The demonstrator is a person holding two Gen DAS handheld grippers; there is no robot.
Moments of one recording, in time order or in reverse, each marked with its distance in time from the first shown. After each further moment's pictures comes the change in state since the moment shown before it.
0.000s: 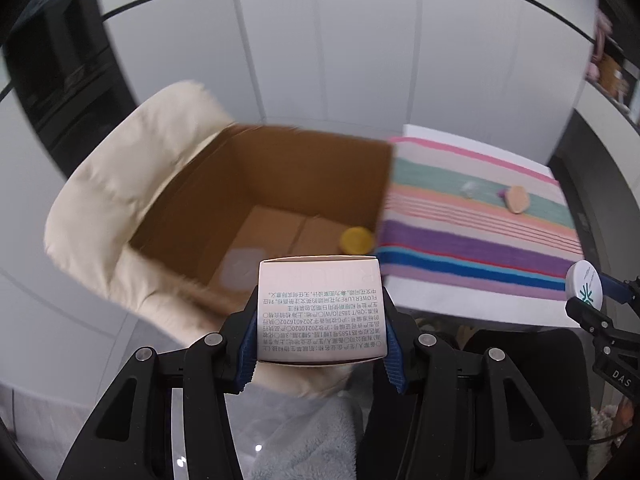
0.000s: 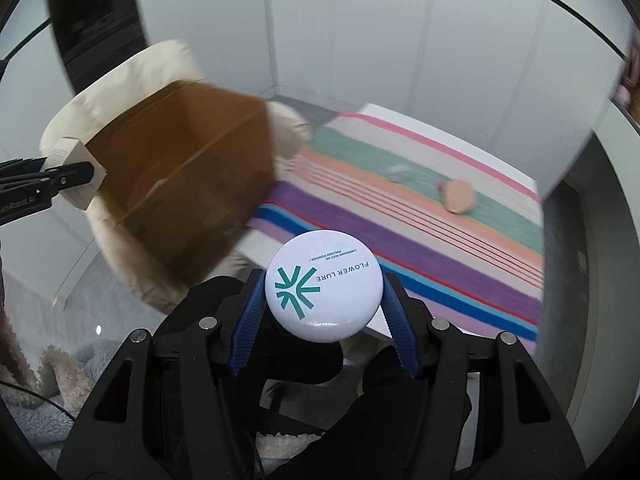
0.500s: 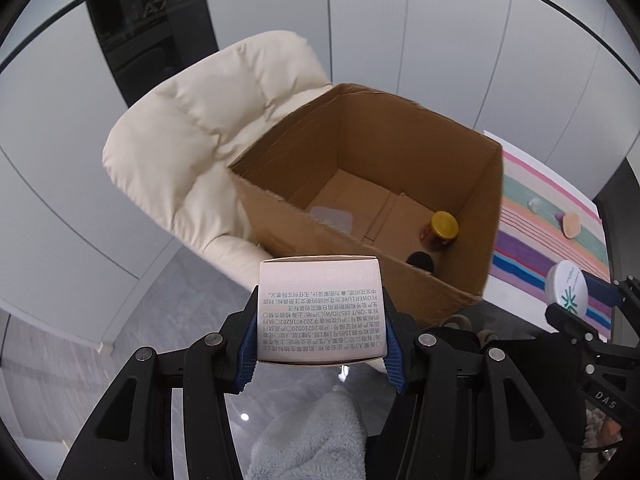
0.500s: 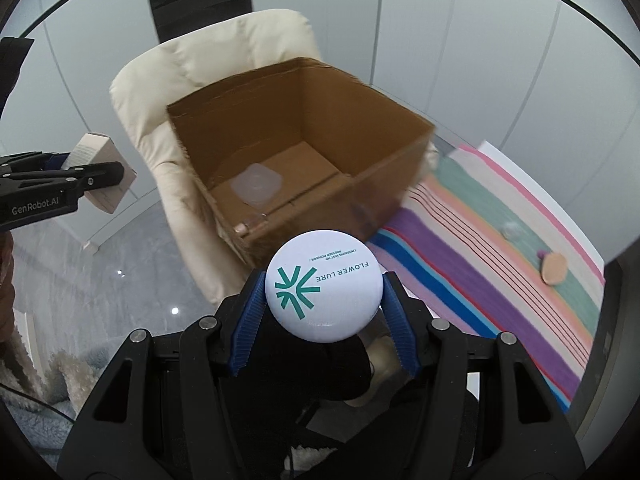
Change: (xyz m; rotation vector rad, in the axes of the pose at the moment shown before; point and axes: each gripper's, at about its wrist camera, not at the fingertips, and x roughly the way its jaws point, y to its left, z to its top) left arm 0.002 0.109 -0.045 -0.206 0.062 0.095; right arm 0.031 0.136 0.028 -0.252 0.015 0.179
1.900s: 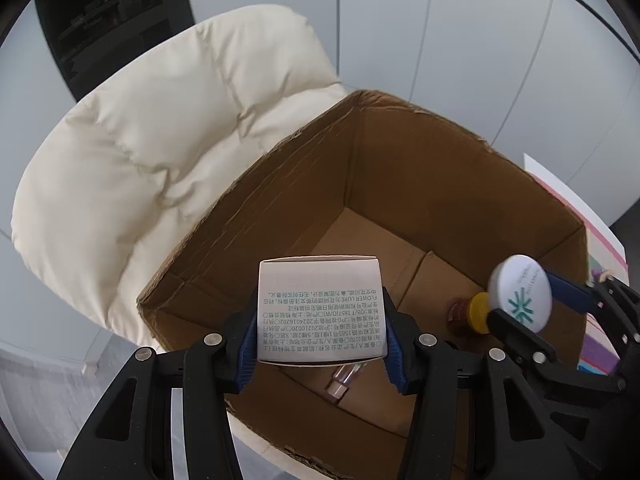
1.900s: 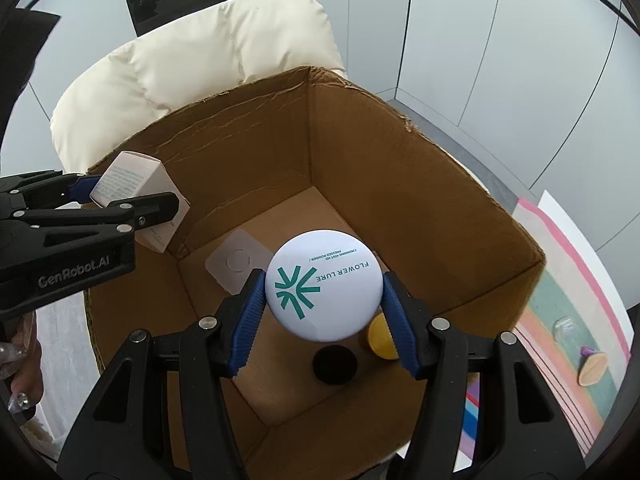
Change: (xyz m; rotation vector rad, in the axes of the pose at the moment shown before) left arm 0.149 -0.005 0.123 -0.017 0.043 -0.018; right arm 0.163 -0.023 0.142 -0.033 0.018 0.056
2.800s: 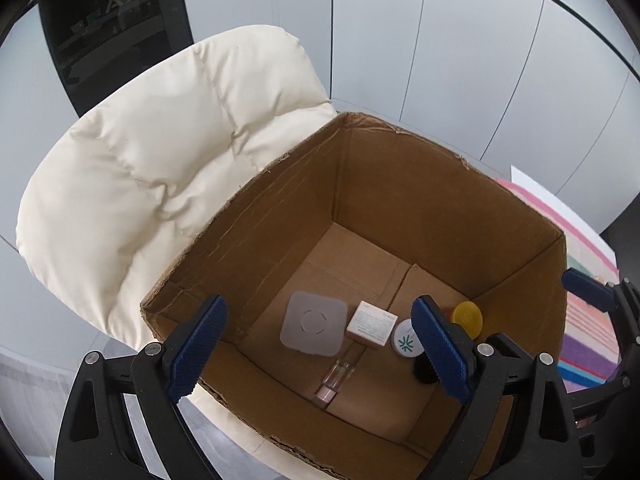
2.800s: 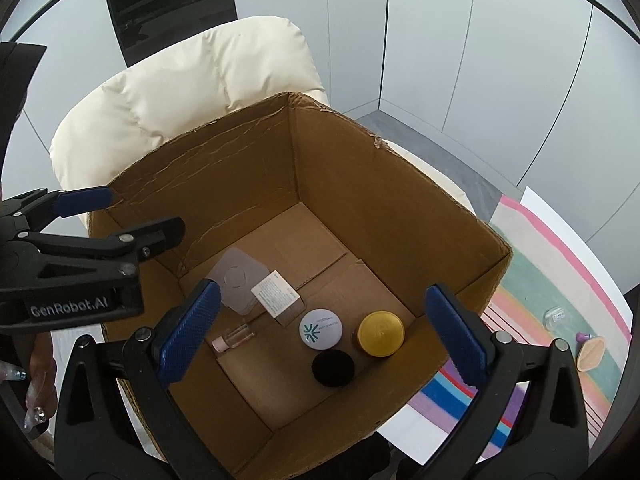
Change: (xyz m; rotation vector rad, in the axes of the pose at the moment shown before) left arm -0.017 -0.005 0.002 -0.024 -0.049 -0.015; right arm -0.023 -0.009 0.002 0.070 -0.052 -0.040
